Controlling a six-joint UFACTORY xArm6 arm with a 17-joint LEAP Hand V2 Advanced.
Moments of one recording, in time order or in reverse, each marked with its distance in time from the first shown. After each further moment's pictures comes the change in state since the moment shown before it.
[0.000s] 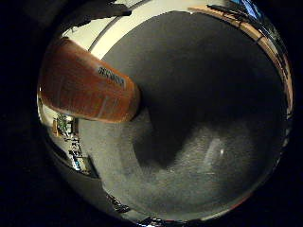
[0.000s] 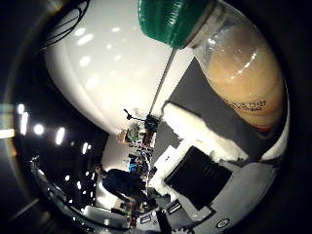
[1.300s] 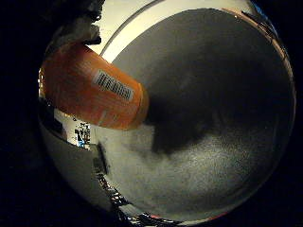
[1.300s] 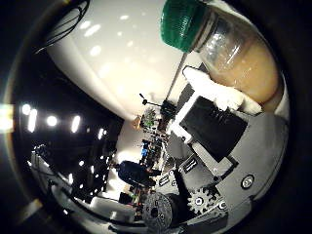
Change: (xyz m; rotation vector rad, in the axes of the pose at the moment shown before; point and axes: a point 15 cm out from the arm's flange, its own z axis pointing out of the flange) arm -0.087 0.010 0.019 -0.116 -0.187 -0.171
